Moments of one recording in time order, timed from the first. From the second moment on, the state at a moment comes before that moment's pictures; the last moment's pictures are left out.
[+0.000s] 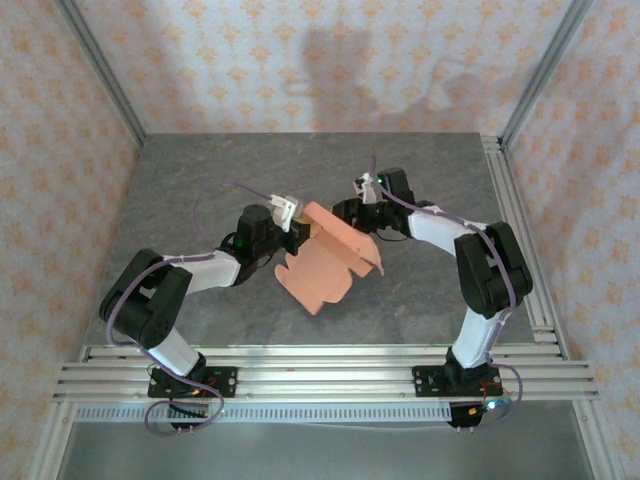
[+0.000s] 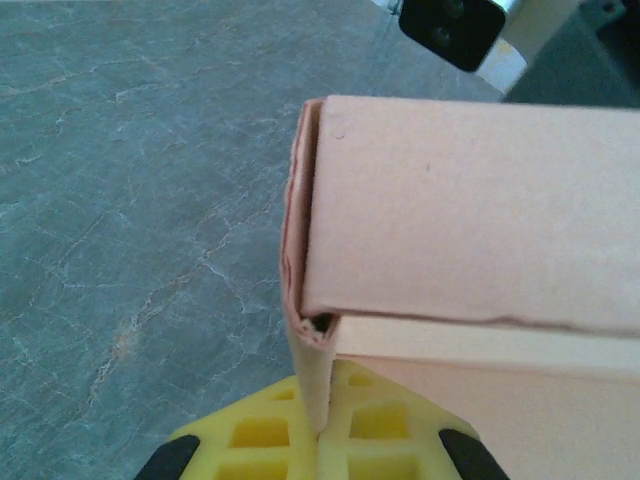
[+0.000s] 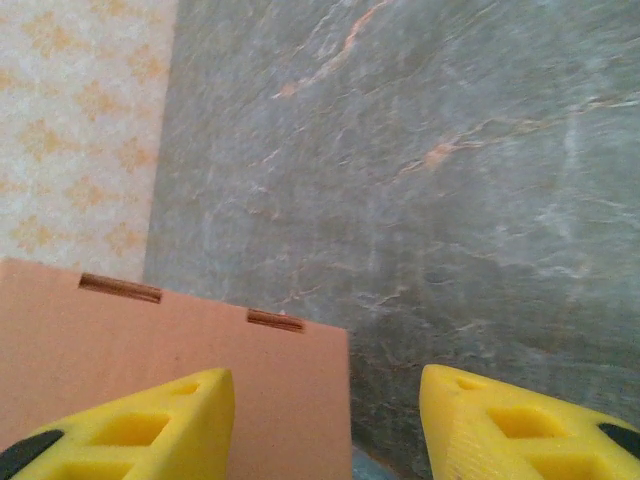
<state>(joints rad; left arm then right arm) -0.43 1.61 0.68 0.53 0.34 -0.19 0.39 1.80 1.11 -0.06 -0.76 0.58</state>
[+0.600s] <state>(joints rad) -0.42 1.61 0.69 0.52 0.26 -0.28 0.42 1.86 1.09 0.18 -0.78 0.75</state>
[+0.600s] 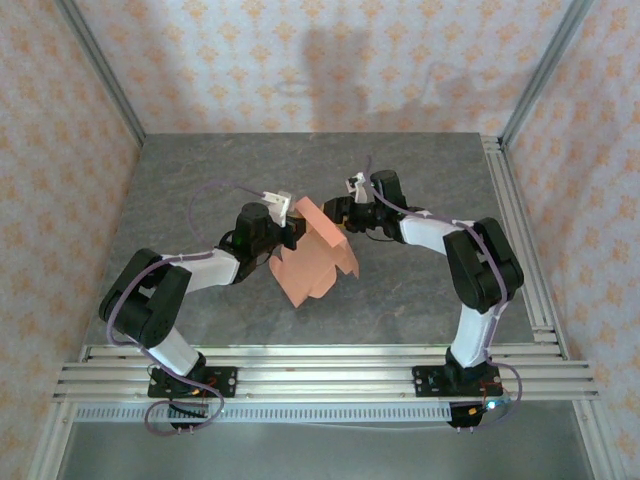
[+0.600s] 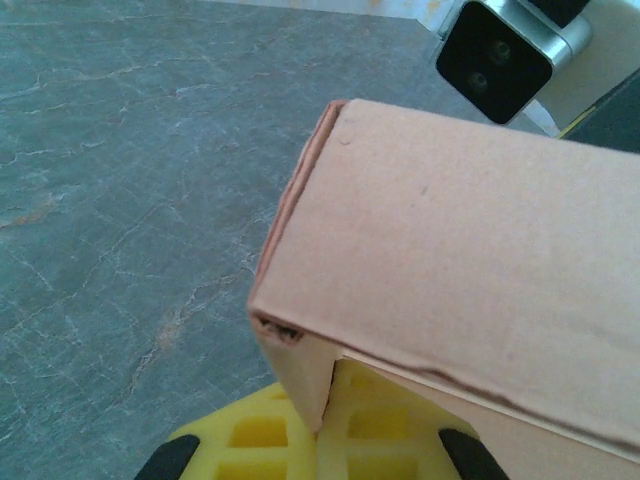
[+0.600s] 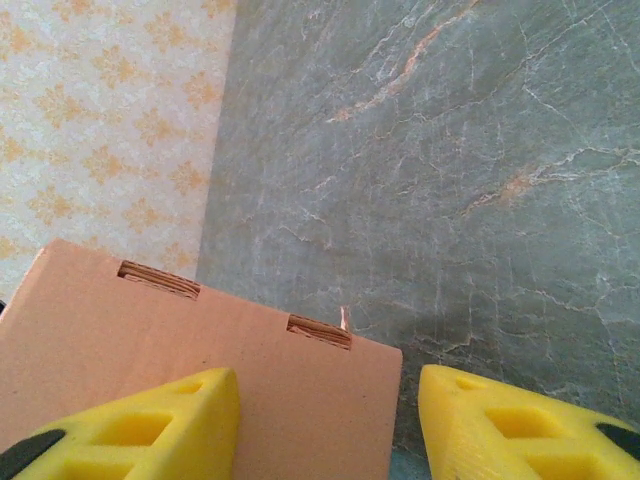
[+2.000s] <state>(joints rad) -0.34 1.66 0.76 0.62 0.23 -0.88 0.30 1.43 0.69 0.55 -0.59 1.01</state>
